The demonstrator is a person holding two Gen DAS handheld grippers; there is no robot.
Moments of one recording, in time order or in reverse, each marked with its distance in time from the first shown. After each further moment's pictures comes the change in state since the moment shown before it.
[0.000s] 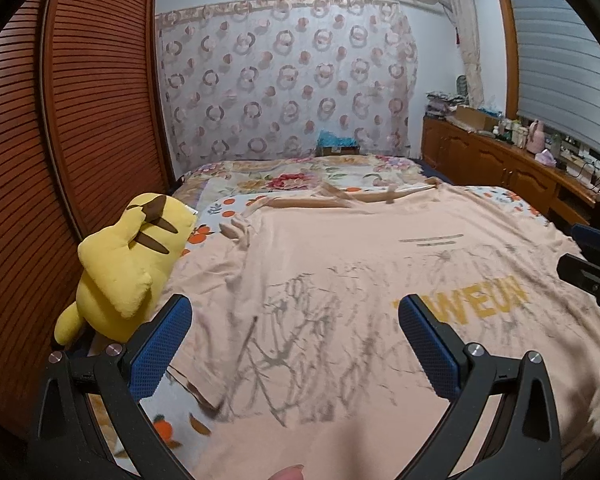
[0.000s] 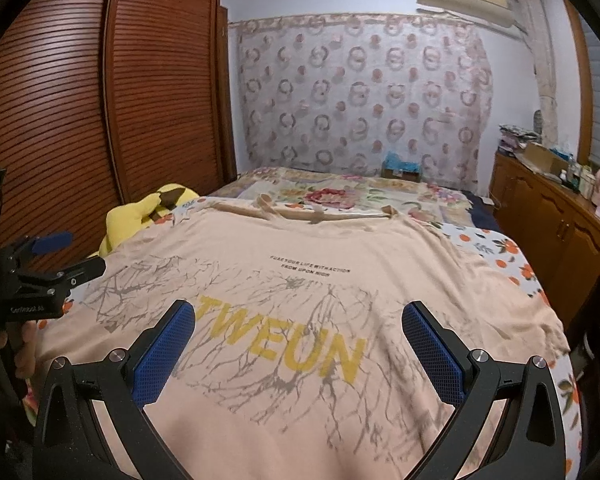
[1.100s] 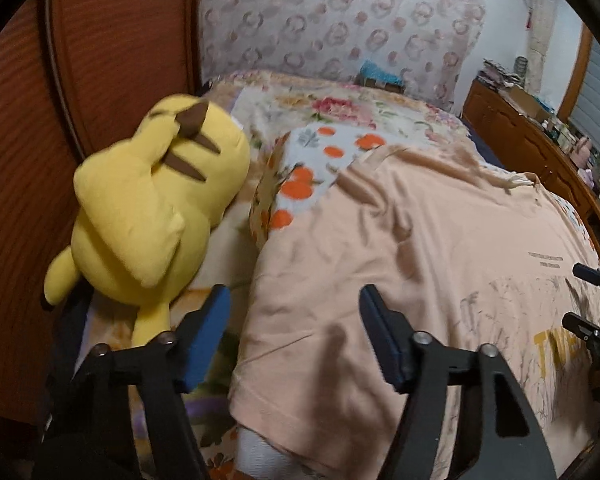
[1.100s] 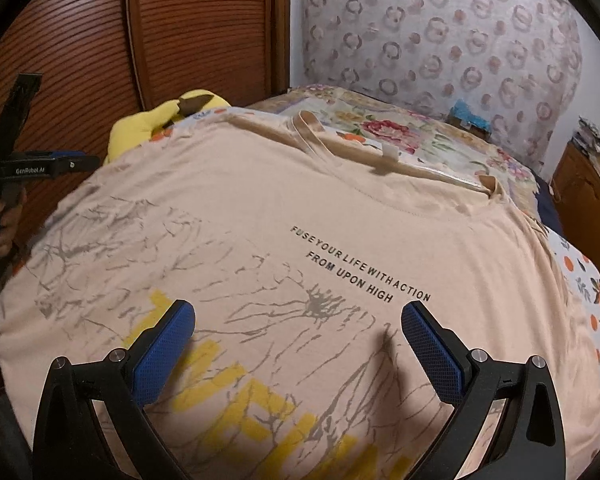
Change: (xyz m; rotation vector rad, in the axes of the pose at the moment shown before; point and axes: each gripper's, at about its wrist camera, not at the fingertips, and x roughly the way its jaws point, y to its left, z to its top) left arm 0.122 0.140 0.014 -0.192 0.339 -0.010; right arm 0.138 -0.027 0.061 -0.199 0.310 0.134
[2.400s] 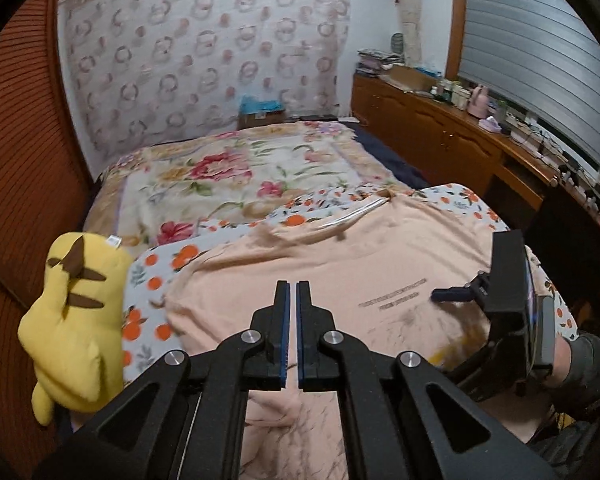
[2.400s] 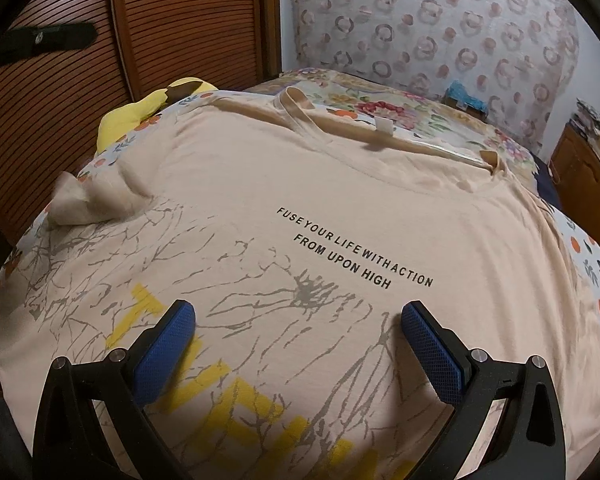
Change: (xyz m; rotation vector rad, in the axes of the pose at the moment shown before) left arm -0.073 -0.163 0.062 0.375 -0.123 -0.239; right arm 0.014 -0.004 0.006 0.039 0.041 -0.003
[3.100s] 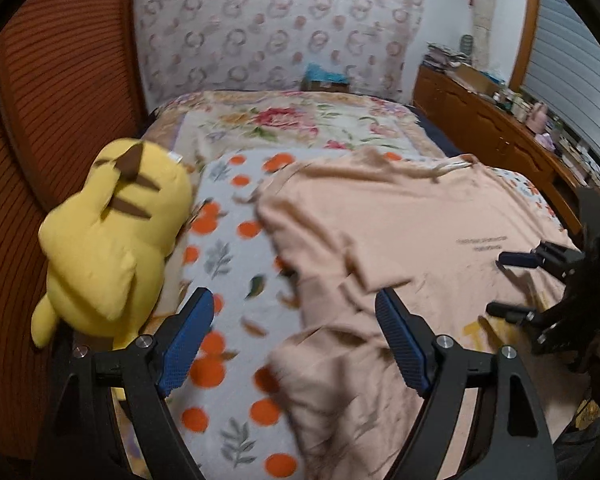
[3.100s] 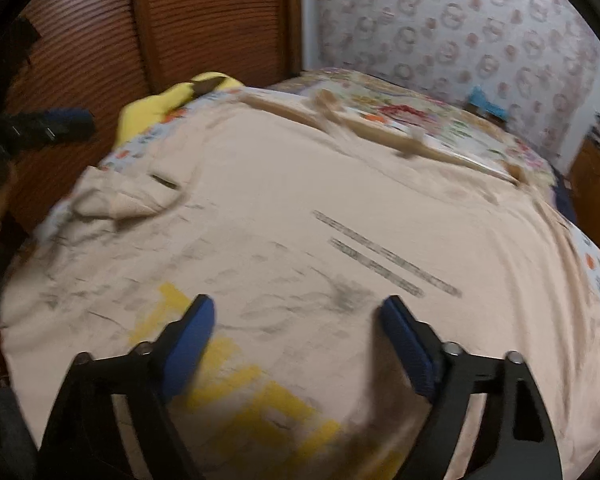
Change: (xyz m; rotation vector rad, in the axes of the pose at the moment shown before) left arm 0.008 0.077 -0.091 -0.213 0.085 0.137; right arm -0.002 0.013 0.008 -0.058 0.003 0.087
